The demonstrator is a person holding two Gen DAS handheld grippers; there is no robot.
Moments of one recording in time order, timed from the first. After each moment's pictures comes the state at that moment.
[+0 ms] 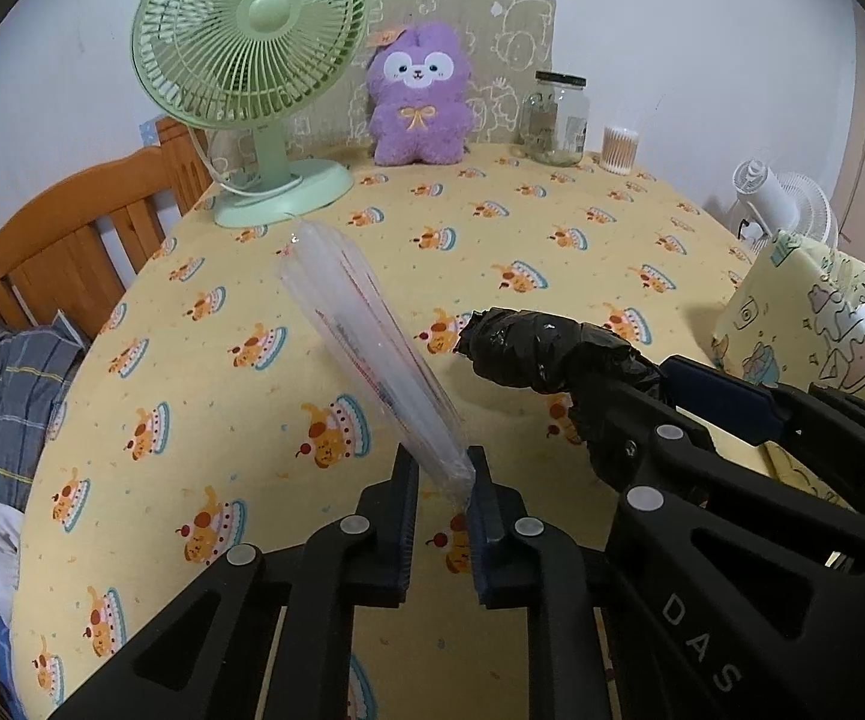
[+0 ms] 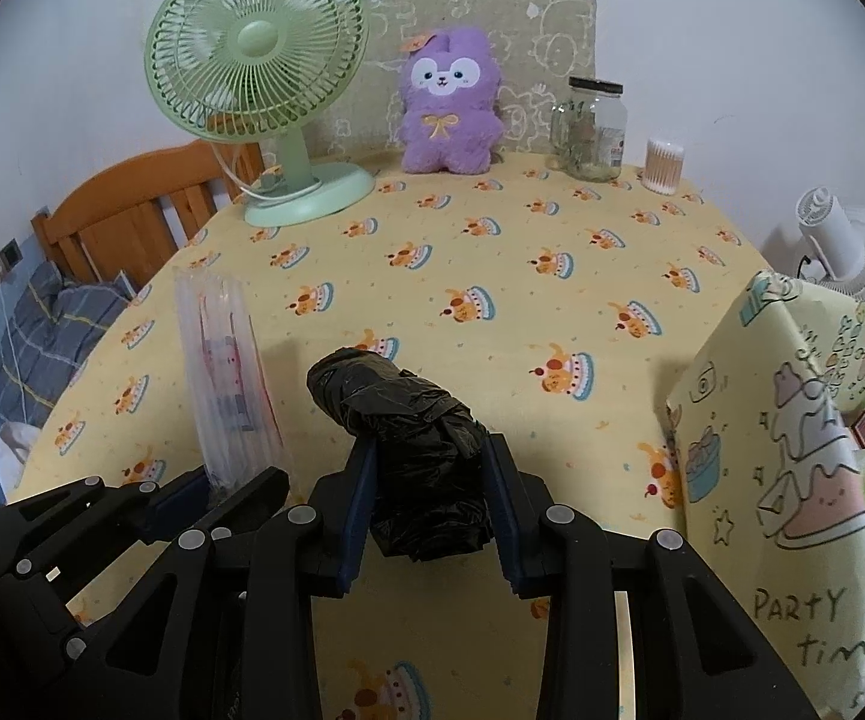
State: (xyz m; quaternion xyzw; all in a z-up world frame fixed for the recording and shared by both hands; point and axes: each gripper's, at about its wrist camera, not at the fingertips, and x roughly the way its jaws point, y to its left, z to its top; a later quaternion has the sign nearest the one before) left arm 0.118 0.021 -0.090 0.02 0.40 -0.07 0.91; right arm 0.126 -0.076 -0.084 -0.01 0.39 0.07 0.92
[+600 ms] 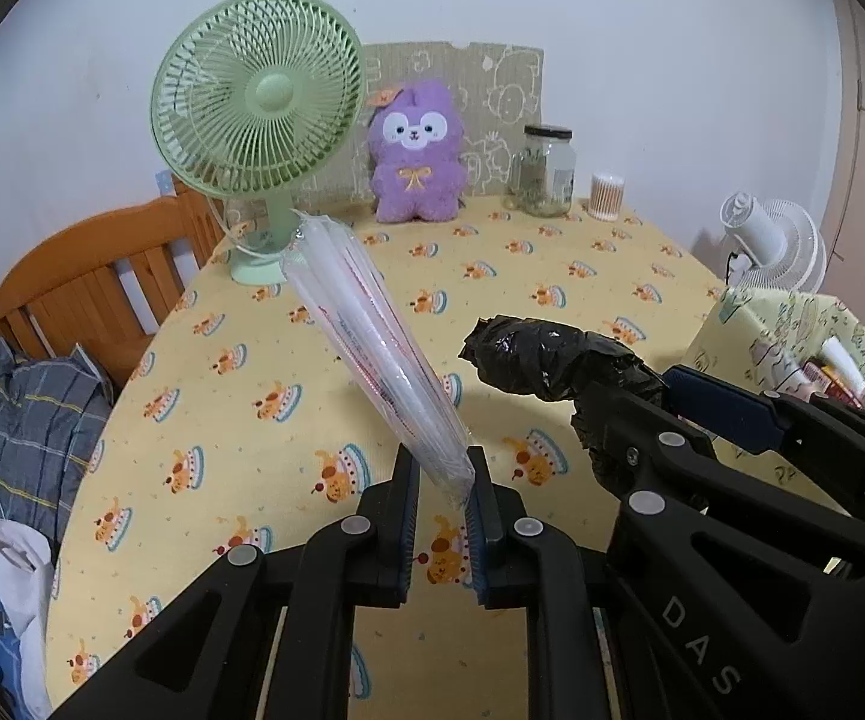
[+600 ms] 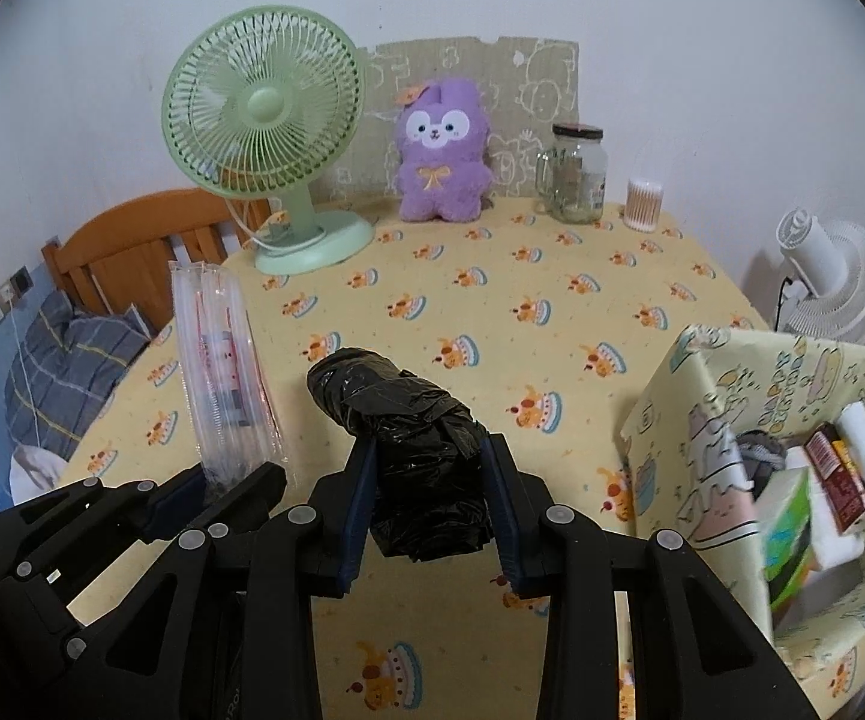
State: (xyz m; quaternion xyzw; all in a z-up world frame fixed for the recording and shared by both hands) left arm 0.095 0.011 -0.050 0.03 0.36 -0.06 0.93; right arm 0.104 -0.087 -0.045 0.00 0.36 0.07 0.93
